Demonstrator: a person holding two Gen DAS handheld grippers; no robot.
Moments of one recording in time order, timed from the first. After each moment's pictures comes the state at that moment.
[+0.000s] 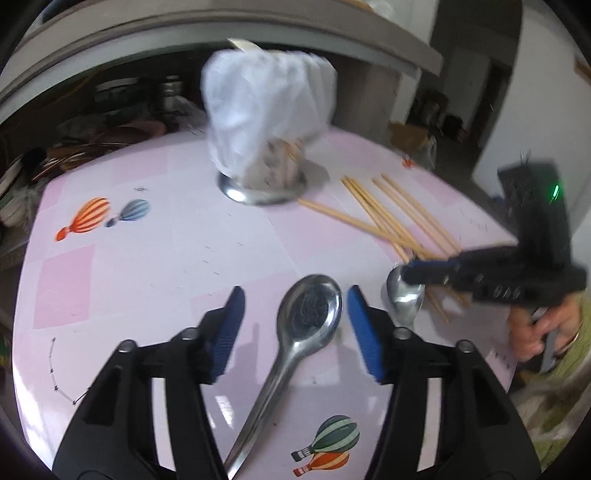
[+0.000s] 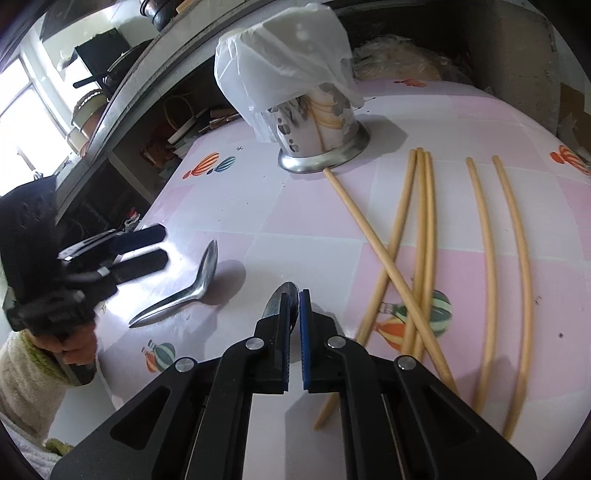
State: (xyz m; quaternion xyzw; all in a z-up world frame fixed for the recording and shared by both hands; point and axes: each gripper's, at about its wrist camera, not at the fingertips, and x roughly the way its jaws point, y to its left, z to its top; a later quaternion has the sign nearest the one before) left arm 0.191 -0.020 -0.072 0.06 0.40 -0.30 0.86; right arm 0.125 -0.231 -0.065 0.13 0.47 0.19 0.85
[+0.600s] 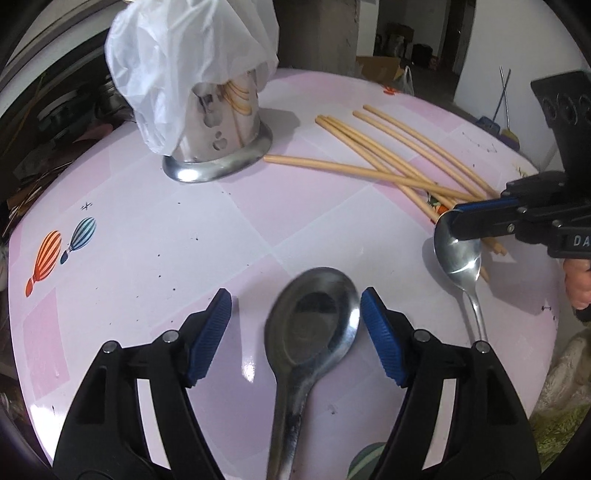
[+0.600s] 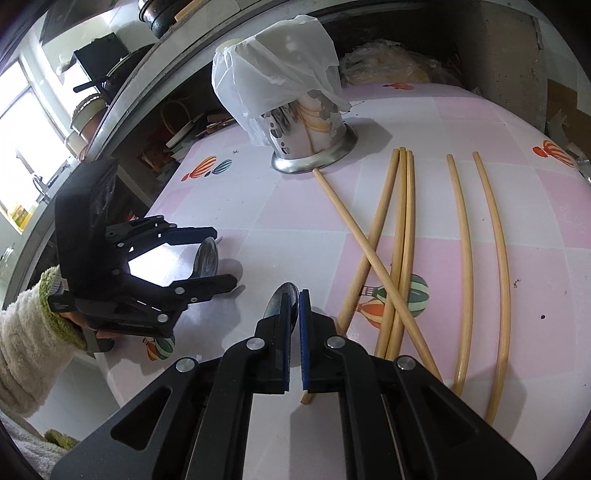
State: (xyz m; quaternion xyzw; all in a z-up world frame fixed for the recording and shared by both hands) left arm 0.218 -0.064 -0.111 0.18 0.44 -0.34 0.81; right arm 0.111 -0.243 -0.061 0.13 0.47 0.18 0.86
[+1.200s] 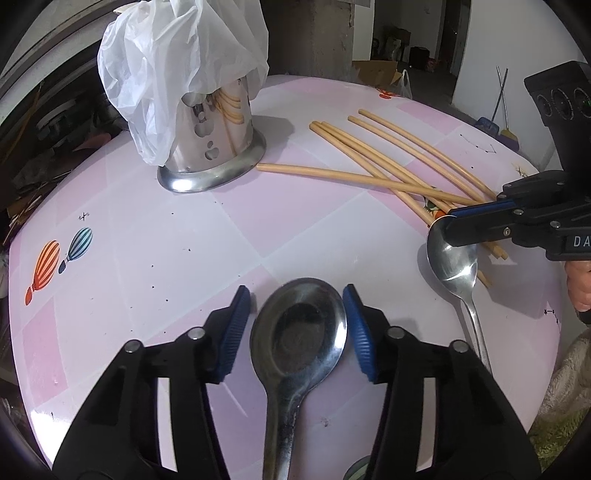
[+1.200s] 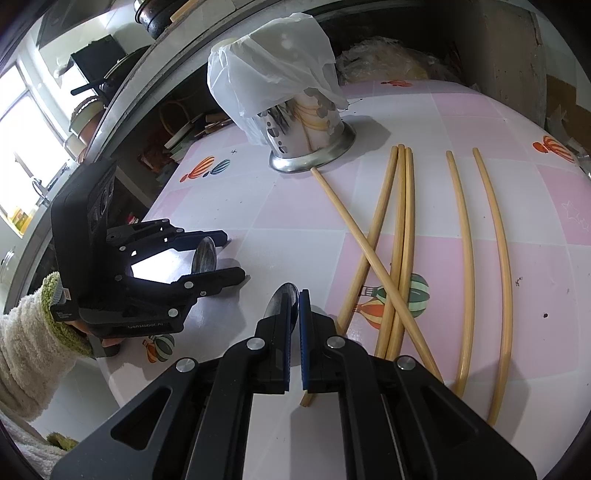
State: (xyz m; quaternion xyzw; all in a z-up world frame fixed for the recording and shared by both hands) left arm 0.216 -0.070 -0.111 0.18 0.42 -0.34 0.82; right arm 0.114 -0.244 -0.062 0.14 0.47 0.18 0.85
